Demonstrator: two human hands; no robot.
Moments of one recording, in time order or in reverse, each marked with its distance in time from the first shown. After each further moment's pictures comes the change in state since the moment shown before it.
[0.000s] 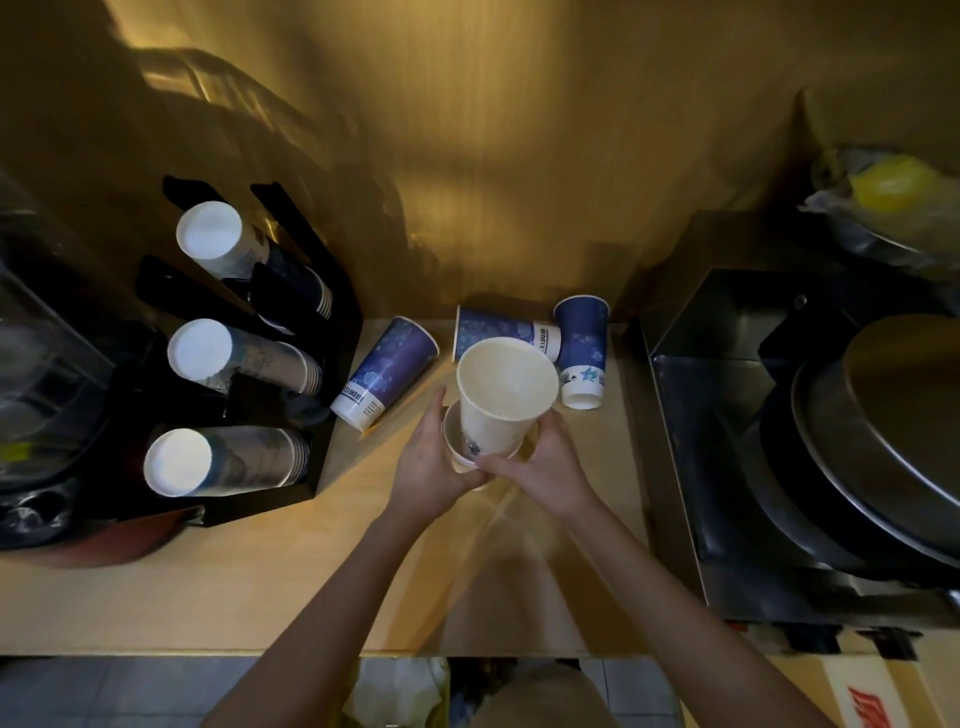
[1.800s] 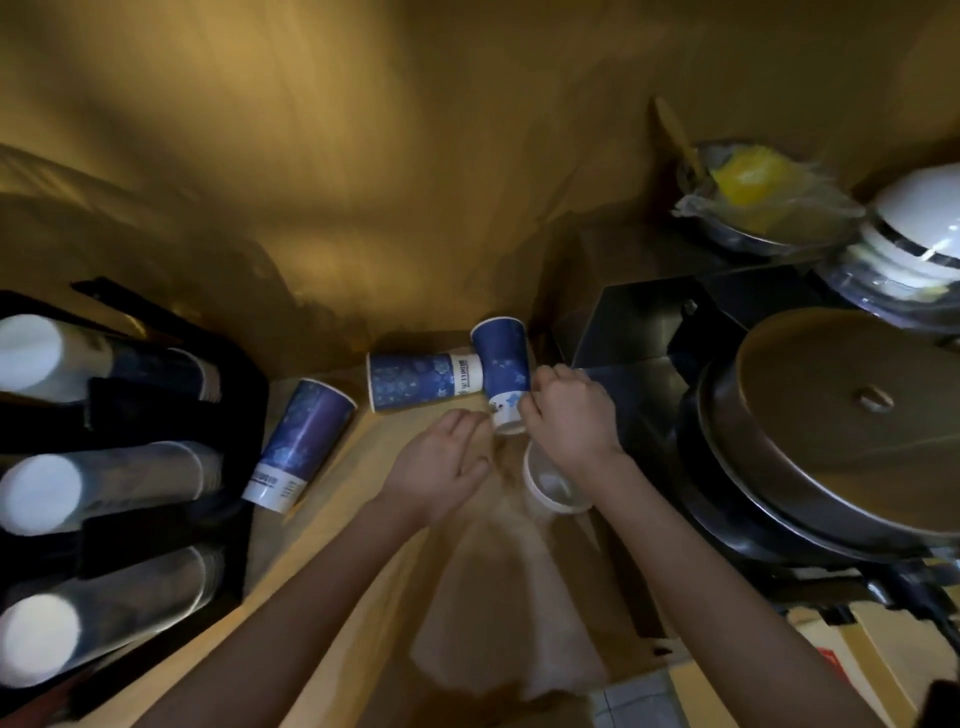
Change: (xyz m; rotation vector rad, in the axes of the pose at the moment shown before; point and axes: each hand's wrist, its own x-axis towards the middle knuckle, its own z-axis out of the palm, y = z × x) left_hand 0.063 0.079 0.016 0.424 -0.360 0.368; right_hand 0.049 -0.029 -0.096 -0.922 0.281 -0.076
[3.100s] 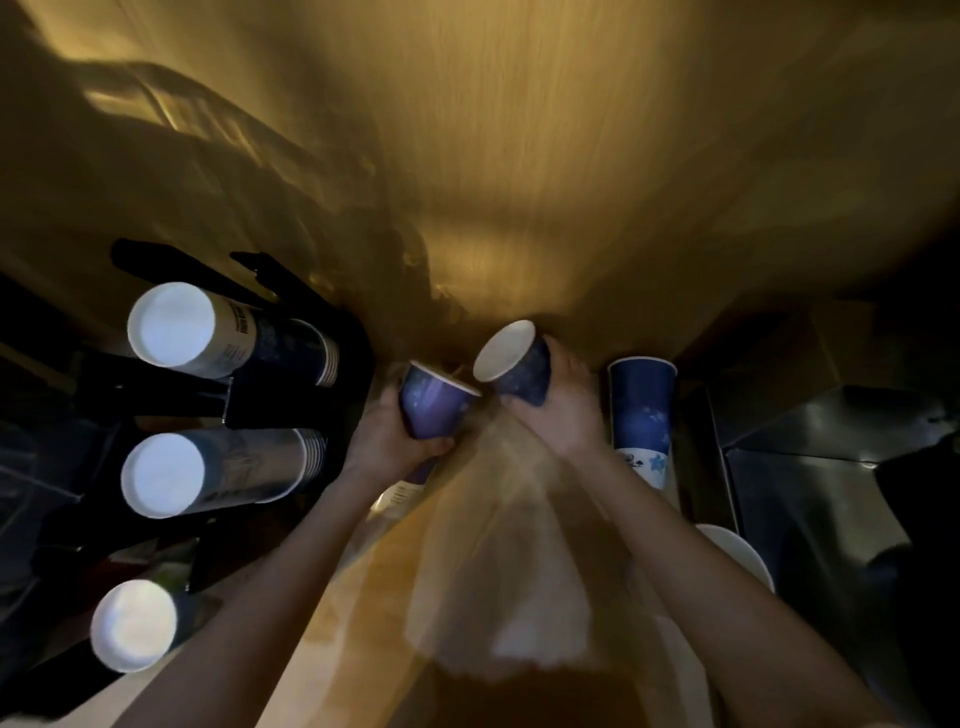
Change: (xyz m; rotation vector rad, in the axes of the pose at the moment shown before) left_hand 0.007 -0.164 -0.037 -0.362 0.308 -0.604; right_hand 0.111 -0.087 0.104 0.500 -0.092 -0.121
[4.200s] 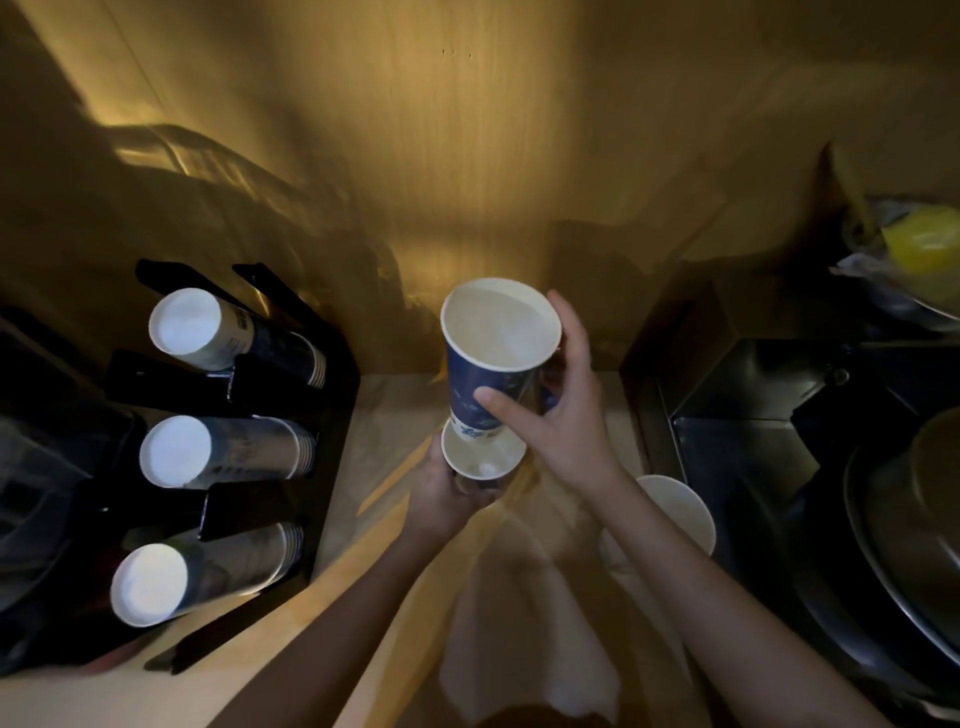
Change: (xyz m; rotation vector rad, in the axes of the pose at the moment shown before) left_hand -0.084 0.026 0.068 -0.372 -0.005 0.172; right_hand -0.100 -0.067 -0.087 0.625 0.119 -0.189
